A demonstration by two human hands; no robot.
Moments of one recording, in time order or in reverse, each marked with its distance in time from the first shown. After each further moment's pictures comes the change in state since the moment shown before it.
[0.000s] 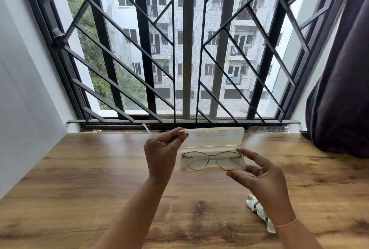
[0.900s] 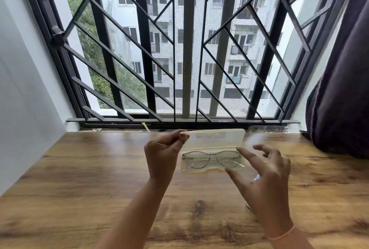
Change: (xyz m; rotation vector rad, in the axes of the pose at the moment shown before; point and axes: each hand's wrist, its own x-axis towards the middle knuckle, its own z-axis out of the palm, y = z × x) left_hand -0.006 0.001 0.000 0.080 0.035 0.039; right_hand -0.017 -0.021 0.012 -0.821 0.307 -0.377
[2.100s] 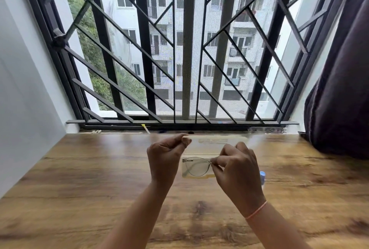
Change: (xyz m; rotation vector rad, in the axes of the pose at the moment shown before) left_hand -0.006 0.003 -0.002 0.047 -0.031 0.001; right_hand 0.016 -0.026 0.030 -0.168 -0.127 -0.312
